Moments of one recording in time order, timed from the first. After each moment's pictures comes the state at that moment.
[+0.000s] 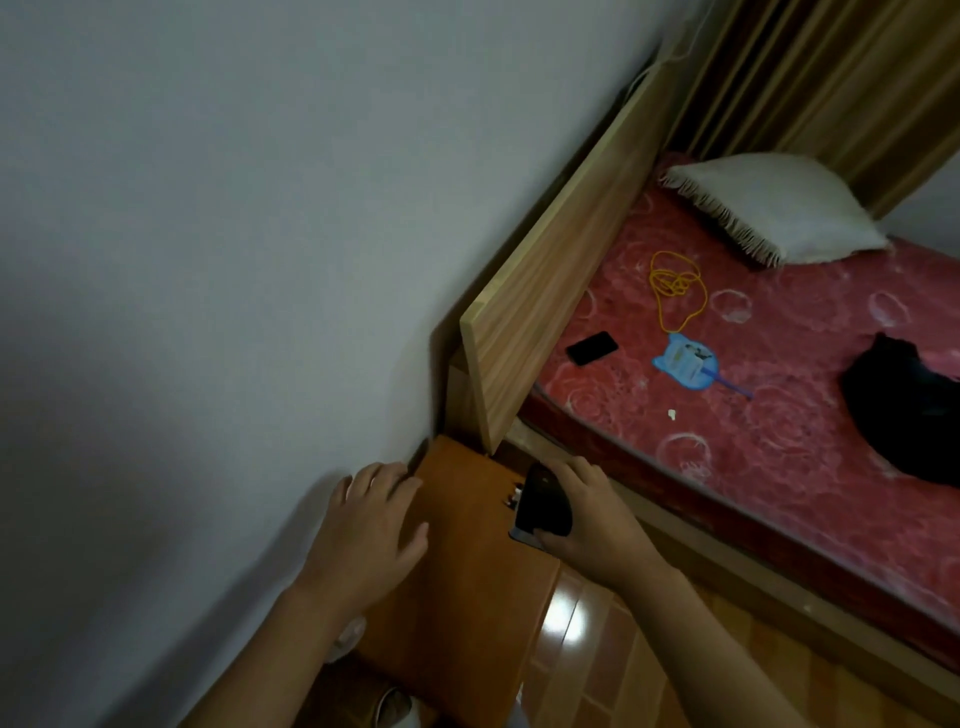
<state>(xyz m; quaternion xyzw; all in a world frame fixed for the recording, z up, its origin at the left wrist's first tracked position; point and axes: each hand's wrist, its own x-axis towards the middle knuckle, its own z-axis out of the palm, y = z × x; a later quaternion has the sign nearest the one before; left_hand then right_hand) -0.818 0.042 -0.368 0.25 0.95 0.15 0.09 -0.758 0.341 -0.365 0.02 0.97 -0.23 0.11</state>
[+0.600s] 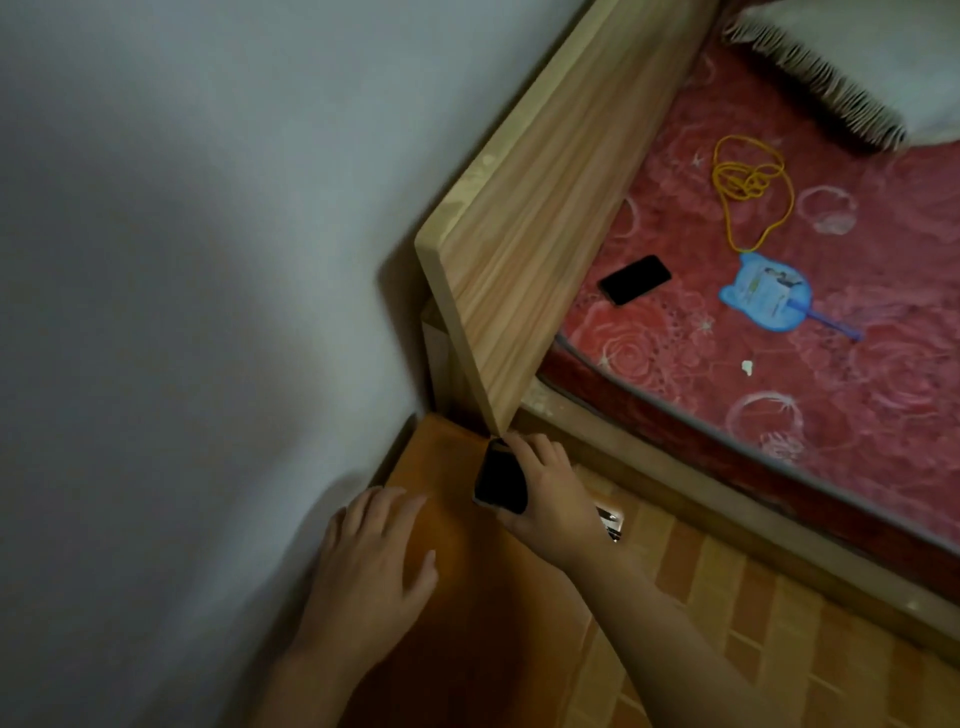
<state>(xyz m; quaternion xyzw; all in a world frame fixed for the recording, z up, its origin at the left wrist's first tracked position) -0.883 0.102 -0.573 0.19 0.95 0.15 0.20 -0.882 0.350 -0.626 0.04 0.95 -0.27 0.14</state>
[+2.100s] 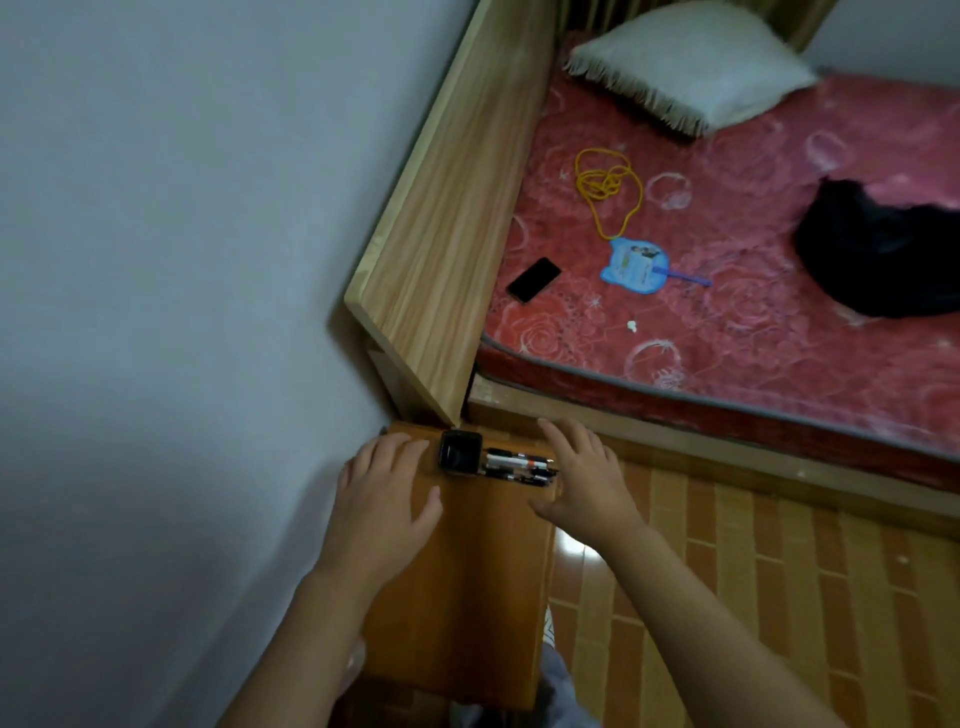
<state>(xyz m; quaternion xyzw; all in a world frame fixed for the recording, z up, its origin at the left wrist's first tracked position) -0.868 0.139 -0.430 0.30 0.93 0.16 0.12 -0.756 0.392 -0.484 0.19 0.95 -0.22 0.10</state>
